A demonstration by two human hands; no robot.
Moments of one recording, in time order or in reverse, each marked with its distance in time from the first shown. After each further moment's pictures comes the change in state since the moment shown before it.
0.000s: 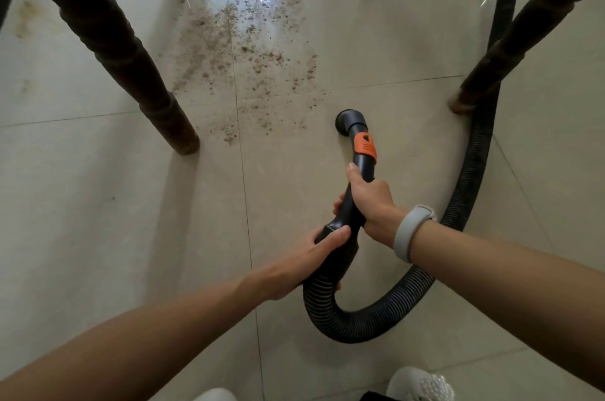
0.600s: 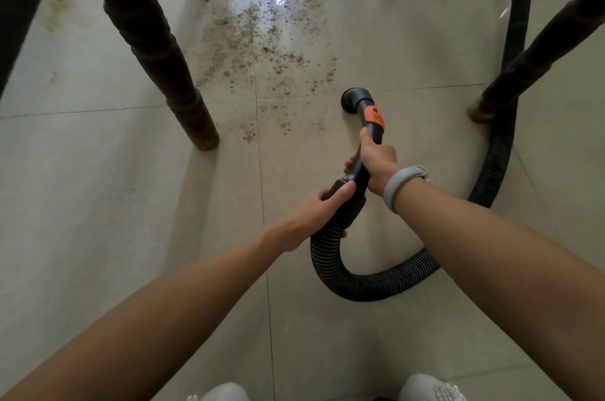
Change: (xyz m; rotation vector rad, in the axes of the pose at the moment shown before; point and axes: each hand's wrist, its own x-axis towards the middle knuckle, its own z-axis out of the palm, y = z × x) left_hand 0.026 0.033 -0.033 0.077 0.180 0.069; right_hand 0.034 -0.042 0.036 -0.065 0.065 -0.060
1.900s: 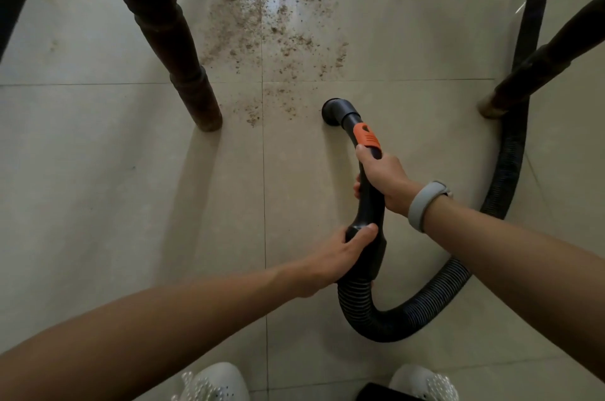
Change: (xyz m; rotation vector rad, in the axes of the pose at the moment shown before) left_hand -0.042 -0.030 0.042 -0.088 -0.129 -0.075; right_hand -0.013 0.029 -0.018 -0.197 -0.201 -0.012
